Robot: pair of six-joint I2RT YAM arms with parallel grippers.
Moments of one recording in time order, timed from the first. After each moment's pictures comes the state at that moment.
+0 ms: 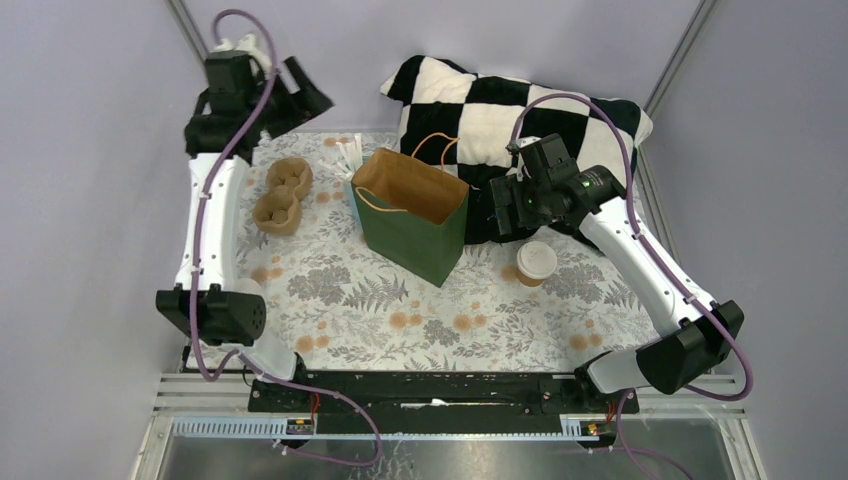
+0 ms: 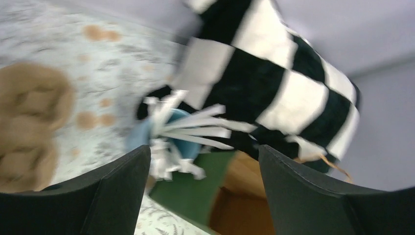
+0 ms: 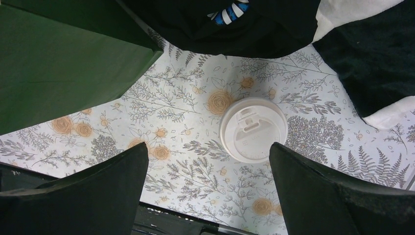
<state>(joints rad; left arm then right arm) 0.03 1.61 1.96 -0.81 0.21 -0.52 0.49 1.42 1.50 -1.04 0.09 0.18</state>
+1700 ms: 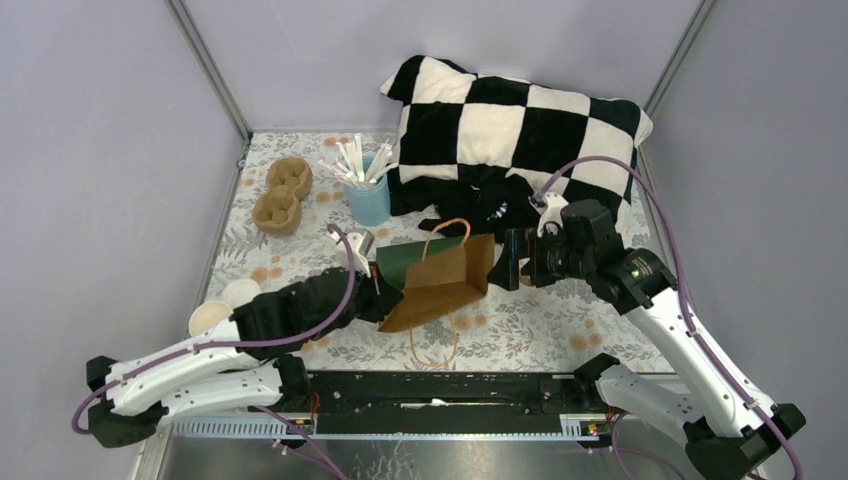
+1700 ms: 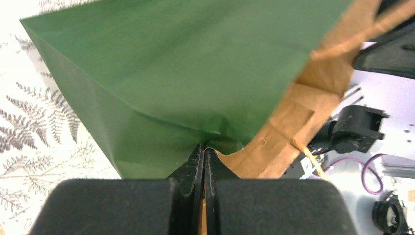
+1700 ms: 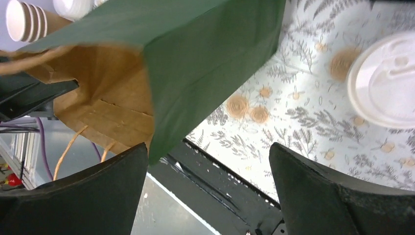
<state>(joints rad) -1.10 0.73 0.83 -0.59 -0.31 -0.78 0.53 0.93 1.08 -0.85 -0.31 0.41</state>
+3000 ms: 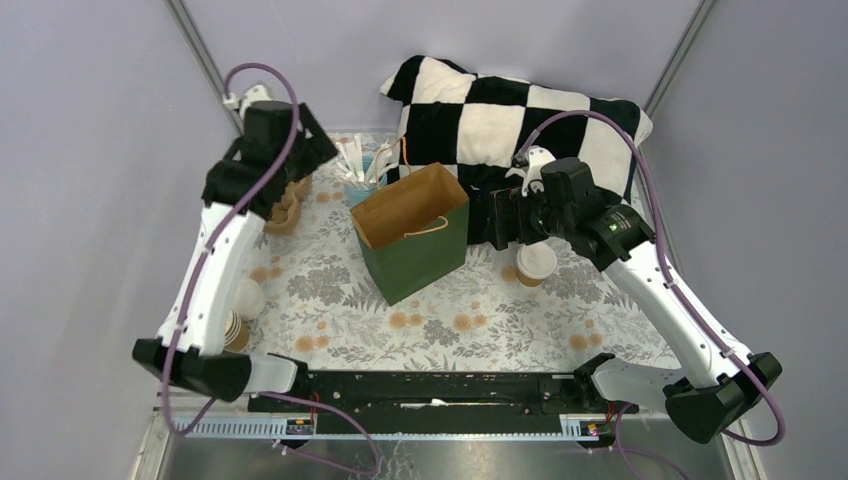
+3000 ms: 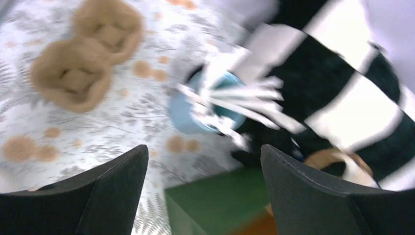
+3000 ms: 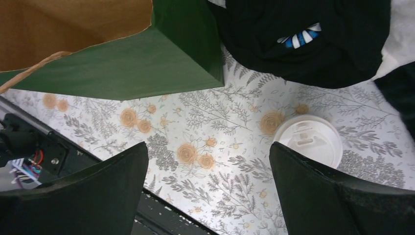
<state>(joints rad) -0.34 1.31 1.68 -0.87 -0.30 -0.67 0.54 1.17 1.30 -0.83 -0.11 0.23</state>
